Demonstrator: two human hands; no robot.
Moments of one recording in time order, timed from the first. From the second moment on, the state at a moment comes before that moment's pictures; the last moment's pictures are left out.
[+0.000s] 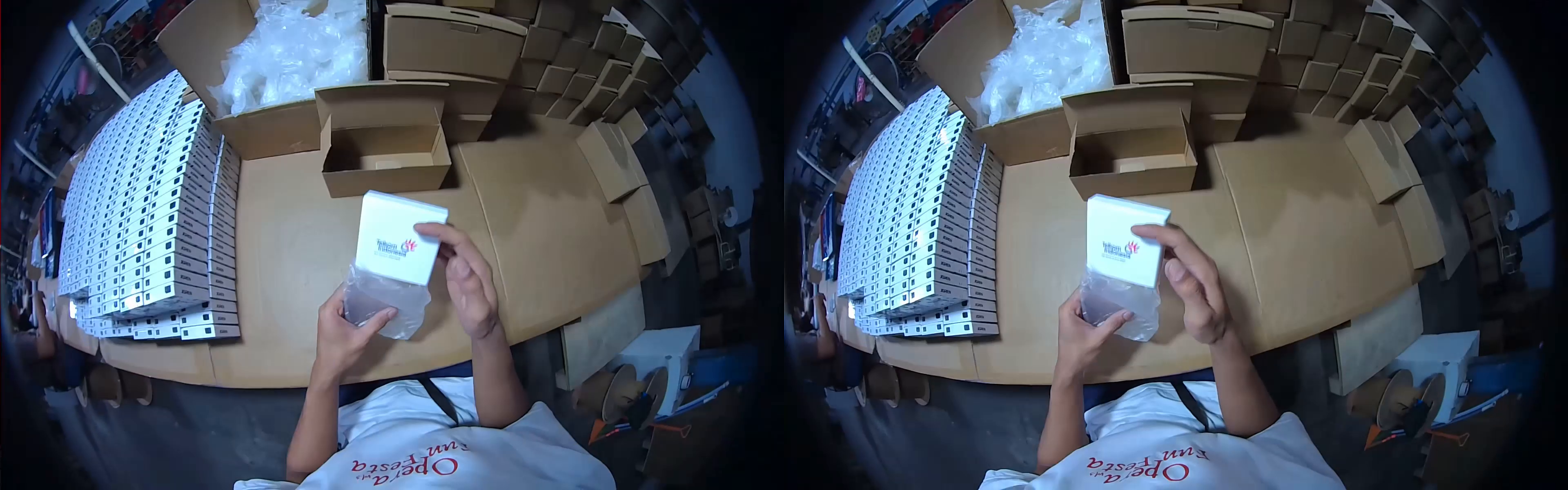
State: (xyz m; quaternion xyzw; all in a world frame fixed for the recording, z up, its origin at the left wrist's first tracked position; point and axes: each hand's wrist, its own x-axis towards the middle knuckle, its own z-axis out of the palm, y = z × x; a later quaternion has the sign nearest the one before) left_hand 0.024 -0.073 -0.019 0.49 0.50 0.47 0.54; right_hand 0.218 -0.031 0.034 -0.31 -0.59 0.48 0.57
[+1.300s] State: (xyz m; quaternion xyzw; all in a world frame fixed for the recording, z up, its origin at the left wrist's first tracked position) left_hand 0.017 -0.075 -0.043 0.29 0.38 0.55 0.69; right_hand 0.221 -0.037 0.005 -0.30 -0.53 0.60 0.51
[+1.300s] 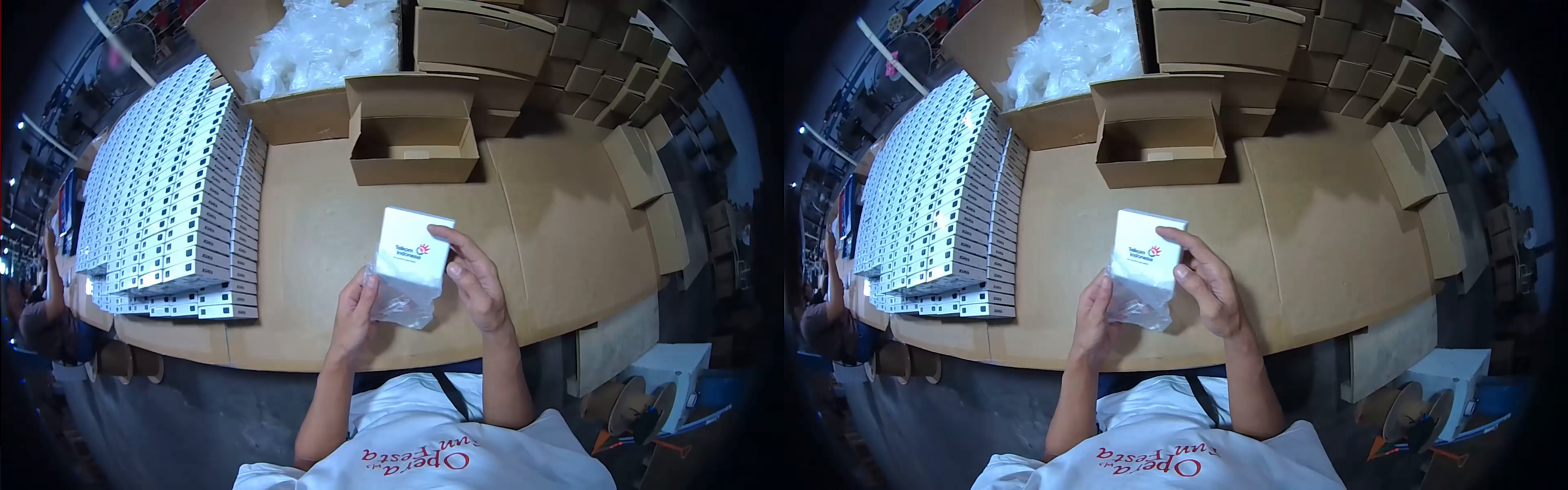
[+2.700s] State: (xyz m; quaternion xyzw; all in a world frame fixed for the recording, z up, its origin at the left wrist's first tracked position) left_hand 0.017 -0.071 -0.039 0.30 0.45 0.52 0.66; right_hand 0.226 -0.032 -0.003 -0.38 -0.56 0.57 0.46
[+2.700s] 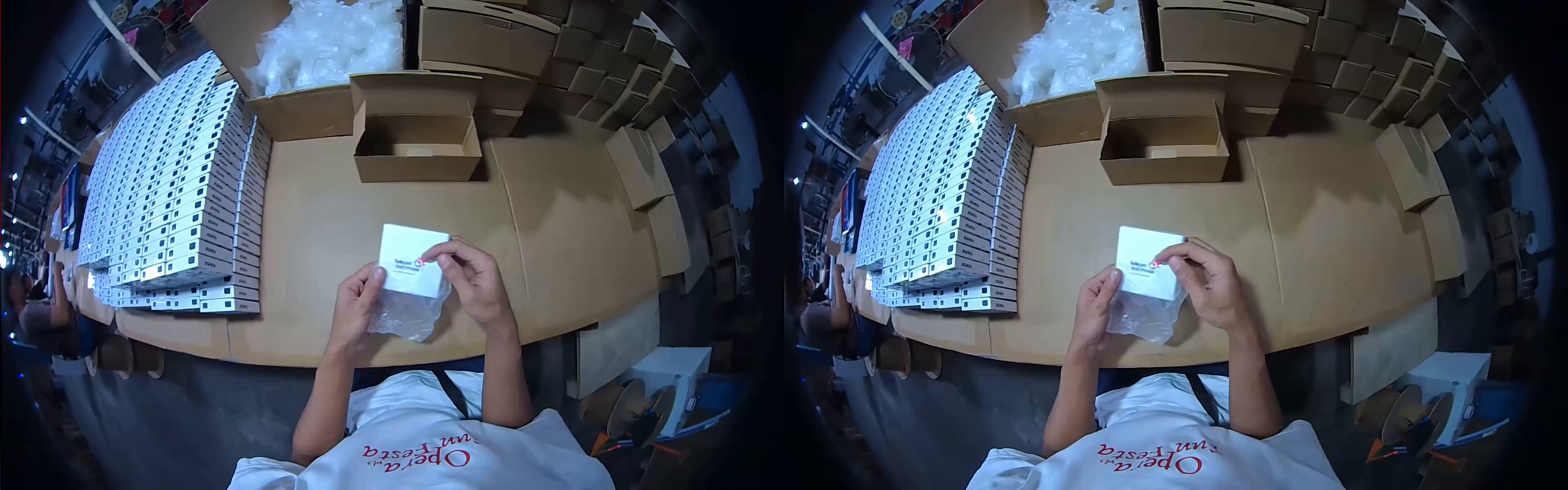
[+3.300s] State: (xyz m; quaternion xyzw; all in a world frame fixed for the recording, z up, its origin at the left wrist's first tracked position) left_hand -0.008 -0.059 -0.074 0.39 0.41 0.59 0.58; right_hand 0.214 -0.044 -0.022 -0.34 -0.49 0.57 0.57
